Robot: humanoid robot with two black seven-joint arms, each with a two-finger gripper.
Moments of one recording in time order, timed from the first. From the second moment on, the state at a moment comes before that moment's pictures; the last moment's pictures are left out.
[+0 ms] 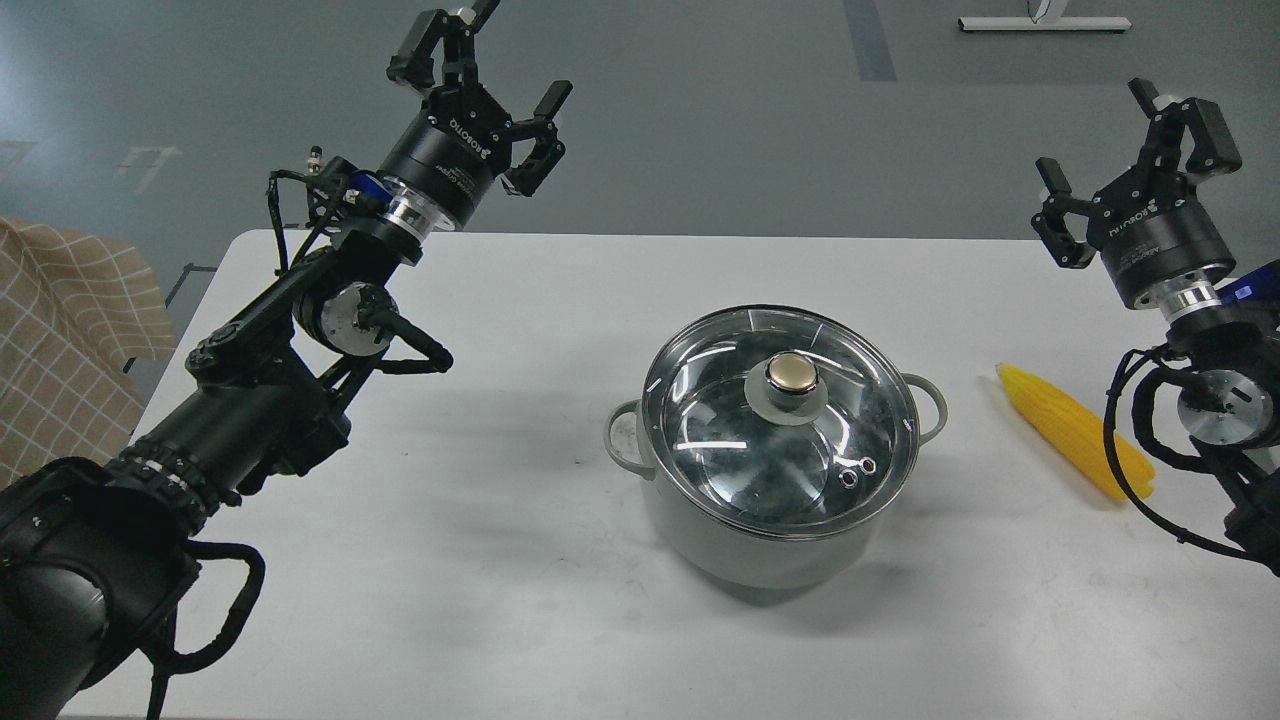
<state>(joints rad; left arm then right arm) -0.82 0.20 -0.94 -0.82 0.49 -0.49 -0.41 0.74 -0.44 0.74 0.66 -0.18 0.43 0.49</state>
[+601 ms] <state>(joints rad) -0.87 0.28 -0.92 -1.42 1.75 -0.40 -0.41 0.73 -0.44 0.74 0.66 -0.18 0.43 0.49</state>
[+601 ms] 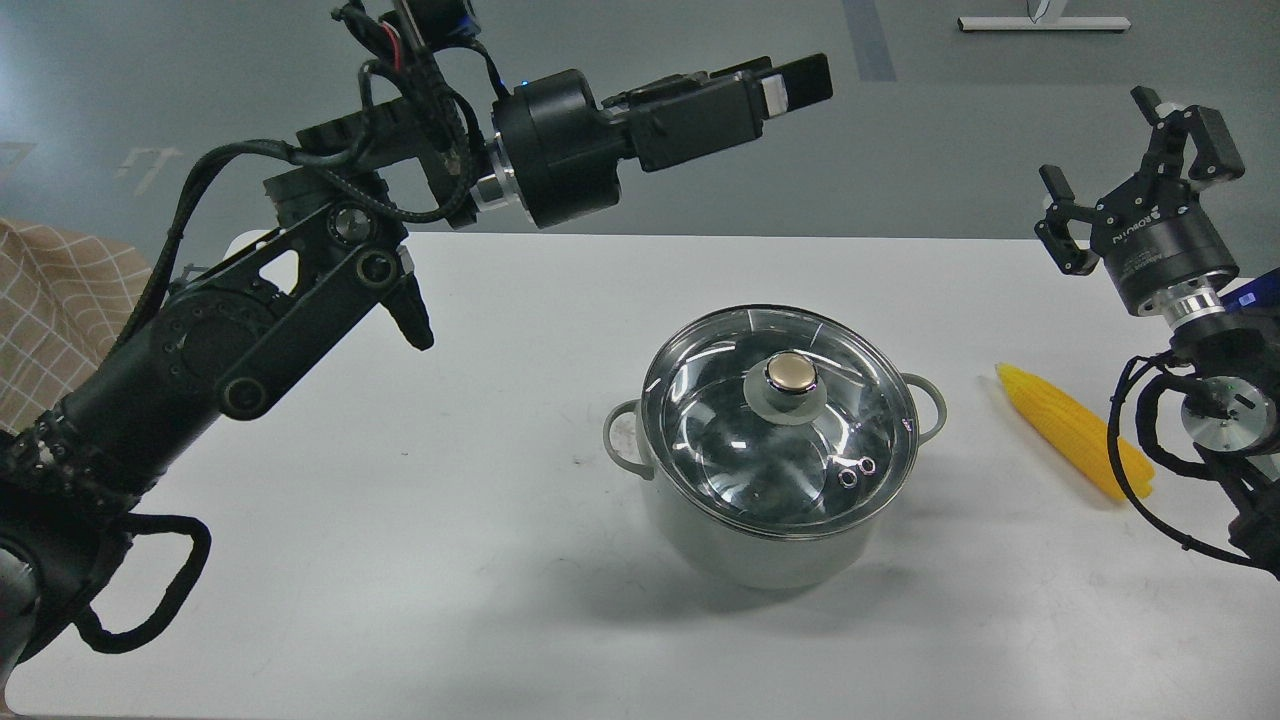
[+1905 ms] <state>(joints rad) -0.82 0.22 -0.52 -1.25 2.18 -0.10 -0.45 0.70 -0.44 0.74 0.67 -0.18 0.43 0.49</state>
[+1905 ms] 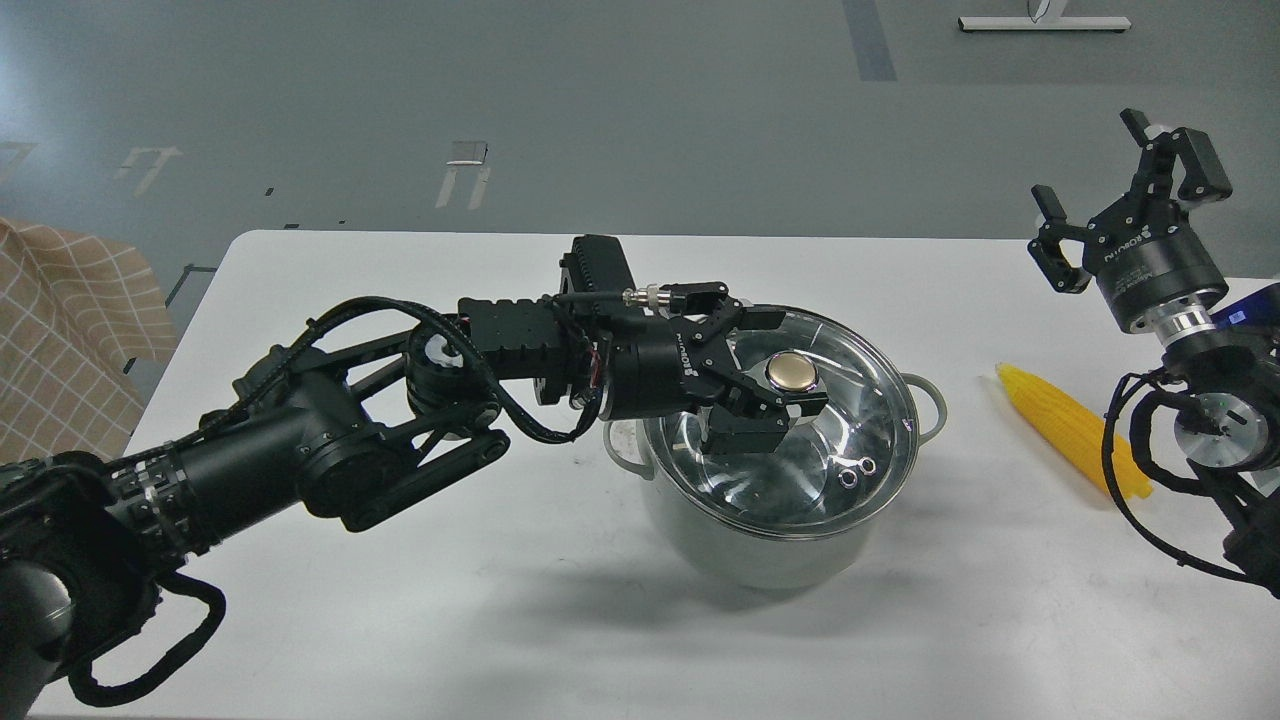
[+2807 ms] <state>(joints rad) -0.82 0.20 -0.50 -1.19 2.18 -0.11 -0.45 0.69 -0.44 0.74 0.67 -0.18 0.43 0.49</state>
